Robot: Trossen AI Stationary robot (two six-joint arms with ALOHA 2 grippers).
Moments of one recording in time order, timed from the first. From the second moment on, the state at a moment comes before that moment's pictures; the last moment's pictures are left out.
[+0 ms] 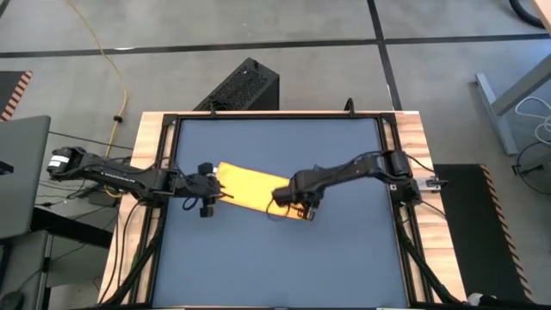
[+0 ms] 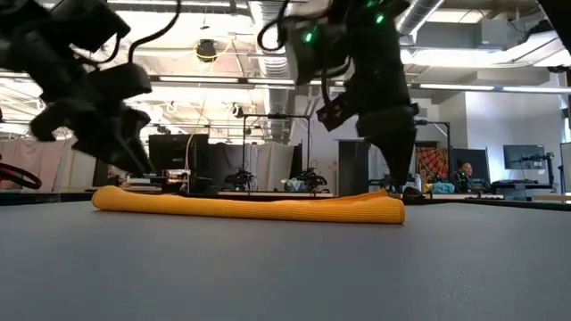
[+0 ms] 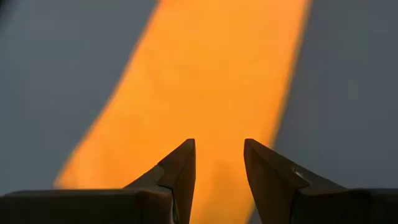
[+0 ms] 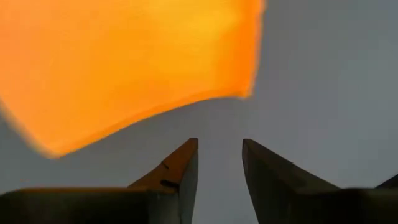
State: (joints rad) left arm -0.07 0.92 0.29 -0.13 -0.26 0.02; right arm 0.11 2.03 1.57 -1.35 0.23 0.53
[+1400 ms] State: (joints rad) left arm 0.14 0.92 0.24 0.10 -0.09 0.04; right arm 0.18 2.02 1.38 -0.84 -0.09 0.78
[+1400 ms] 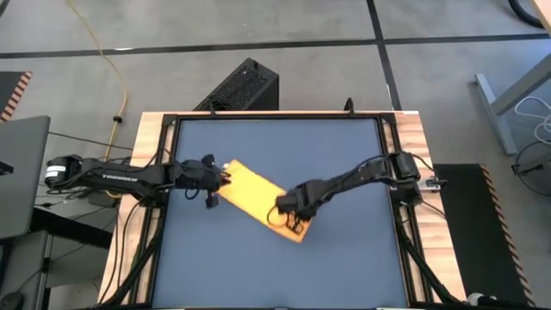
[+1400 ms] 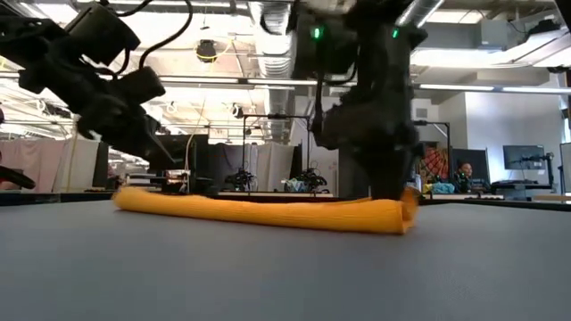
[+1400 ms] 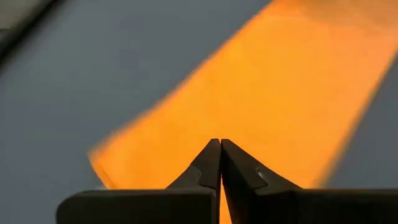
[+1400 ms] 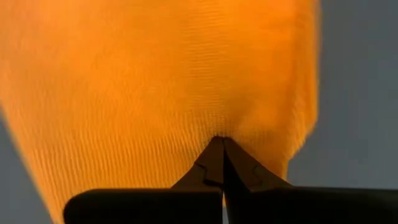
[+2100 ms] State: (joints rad) left arm 0.04 1.20 0.24 0.09 -0.25 0.02; right arm 0.17 2.03 1.43 -0.81 0.09 0.70
